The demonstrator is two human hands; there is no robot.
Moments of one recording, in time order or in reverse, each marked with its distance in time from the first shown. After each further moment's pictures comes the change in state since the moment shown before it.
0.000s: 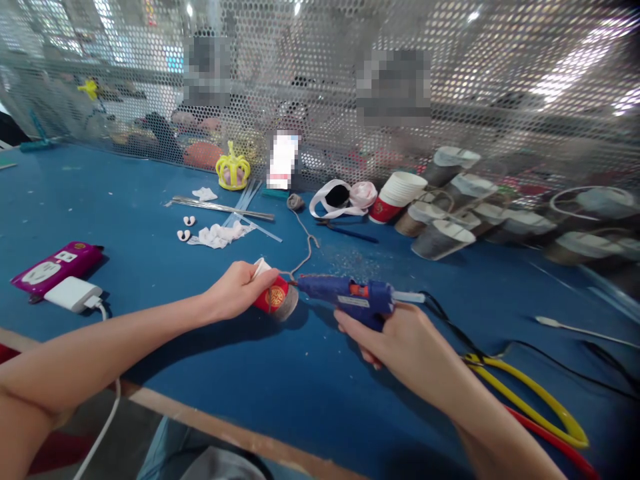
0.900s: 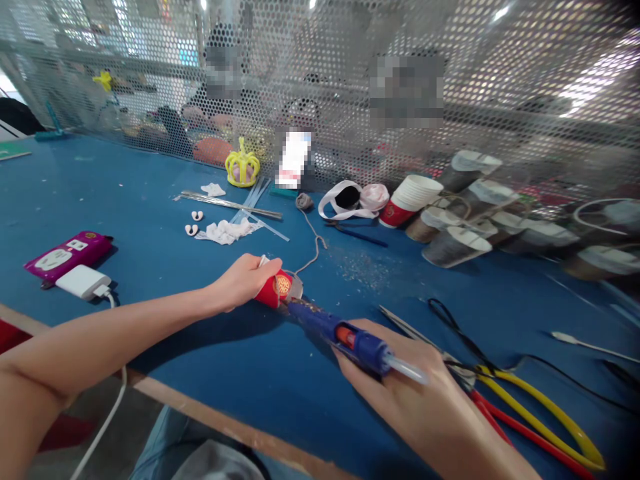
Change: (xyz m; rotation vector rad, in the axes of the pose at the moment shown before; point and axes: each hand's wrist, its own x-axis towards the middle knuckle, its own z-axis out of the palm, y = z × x) left_hand 0.007 -0.001 0.002 -0.217 0.049 -0.197; right_hand -0.021 0.002 0.013 -0.198 0.111 -0.470
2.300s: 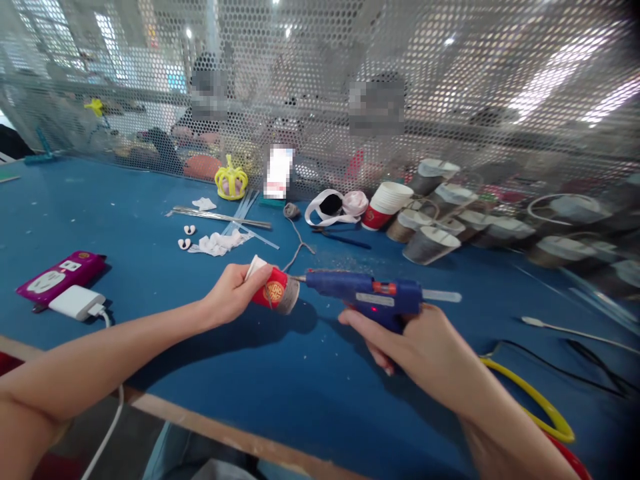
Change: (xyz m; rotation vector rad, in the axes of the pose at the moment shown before) left_hand -0.011 0.001 -0.002 0.038 -0.004 0.322; right_hand 0.013 0.011 -0.023 0.338 -0.051 0.455
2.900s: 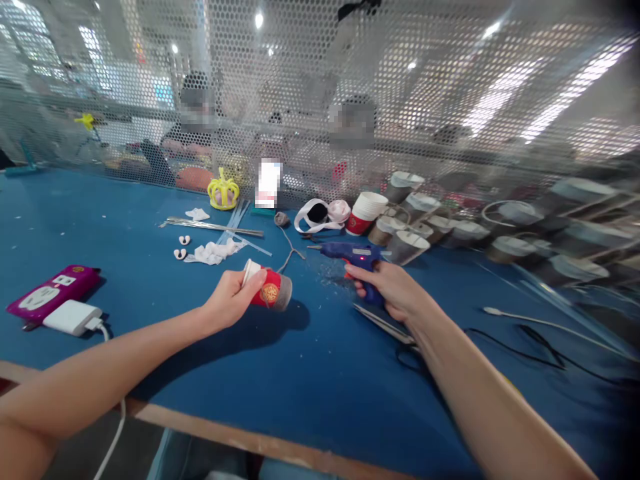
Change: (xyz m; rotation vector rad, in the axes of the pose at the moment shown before) left_hand 0.001 -0.001 -0.002 0.058 0.040 0.143; right_hand 0.073 0.043 -0.016 0.466 0.178 0.163
